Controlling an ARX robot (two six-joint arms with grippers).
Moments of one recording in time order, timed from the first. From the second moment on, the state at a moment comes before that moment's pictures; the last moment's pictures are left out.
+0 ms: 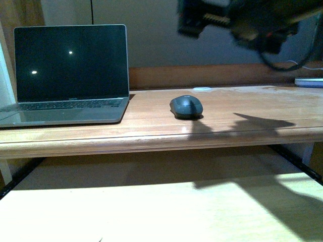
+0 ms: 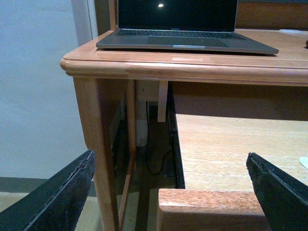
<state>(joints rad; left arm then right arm) 0.00 0.01 0.01 0.00 0.00 -0.01 0.49 1.63 1.34 0.24 0.09 0.17</state>
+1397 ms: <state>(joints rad) 0.00 0.01 0.01 0.00 0.00 -0.01 0.21 1.31 0.42 0.33 -0.65 -0.59</state>
